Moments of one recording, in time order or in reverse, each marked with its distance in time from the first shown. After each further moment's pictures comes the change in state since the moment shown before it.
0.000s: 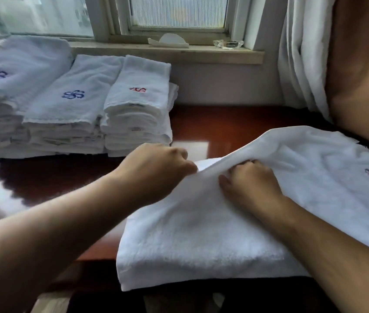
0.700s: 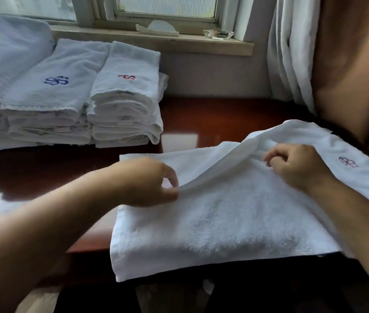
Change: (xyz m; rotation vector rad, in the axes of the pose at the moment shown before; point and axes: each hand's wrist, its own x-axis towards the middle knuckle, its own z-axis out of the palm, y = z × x) left_hand -0.013 0.000 0.029 -0.410 -0.409 -0.281; right_hand -0.020 0.100 -0.027 0.557 0.152 0.116
